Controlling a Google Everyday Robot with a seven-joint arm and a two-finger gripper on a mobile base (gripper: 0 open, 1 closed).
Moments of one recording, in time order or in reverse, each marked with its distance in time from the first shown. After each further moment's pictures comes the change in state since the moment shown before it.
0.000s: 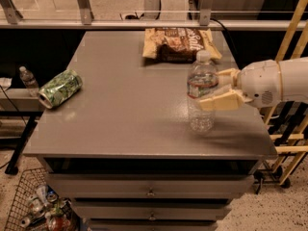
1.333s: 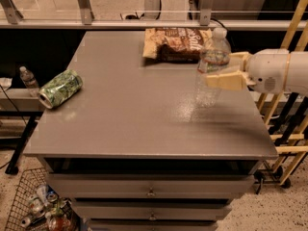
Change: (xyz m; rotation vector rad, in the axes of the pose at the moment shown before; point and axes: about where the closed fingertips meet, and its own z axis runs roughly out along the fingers) arm -0.012 -0.062 -0.027 0.236 -0.094 0.032
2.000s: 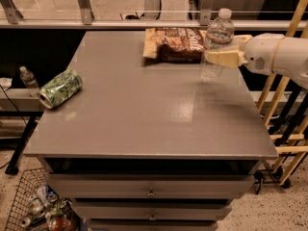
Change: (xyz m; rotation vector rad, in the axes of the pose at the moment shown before) arm -0.005 -0.094 0.014 0.236 -0.028 0.021
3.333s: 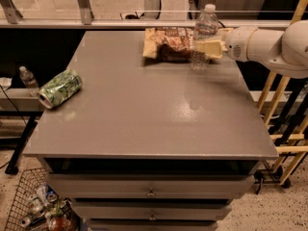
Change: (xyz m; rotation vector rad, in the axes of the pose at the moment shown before) arm 0.013 -0.058 0.079 0.038 -0.001 0.027
